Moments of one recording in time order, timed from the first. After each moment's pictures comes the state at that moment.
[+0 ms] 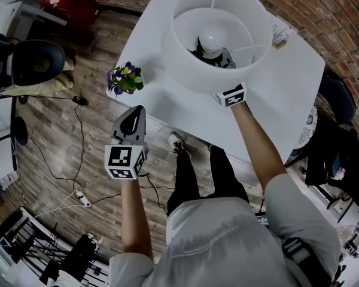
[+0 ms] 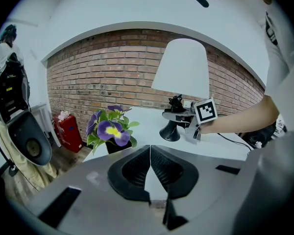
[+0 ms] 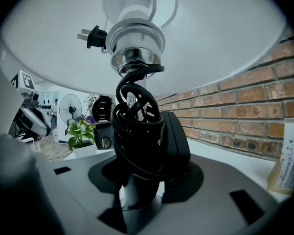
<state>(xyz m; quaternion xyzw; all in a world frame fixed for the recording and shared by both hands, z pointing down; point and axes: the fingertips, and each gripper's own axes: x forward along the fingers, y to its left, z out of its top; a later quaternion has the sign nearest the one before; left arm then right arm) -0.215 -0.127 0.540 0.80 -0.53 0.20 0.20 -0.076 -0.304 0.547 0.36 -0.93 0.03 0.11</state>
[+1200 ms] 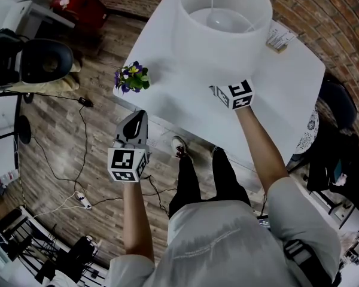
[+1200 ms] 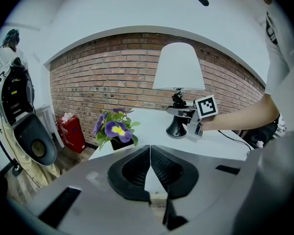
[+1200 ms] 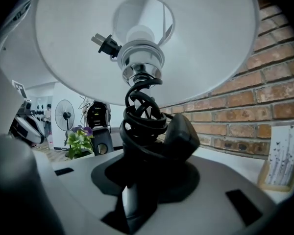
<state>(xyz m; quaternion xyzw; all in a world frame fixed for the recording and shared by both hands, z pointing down) -0.218 -0.105 0.529 0.79 -0.54 0.20 0.19 -0.055 -0.300 0.525 0.39 -0.92 0.05 0.08</state>
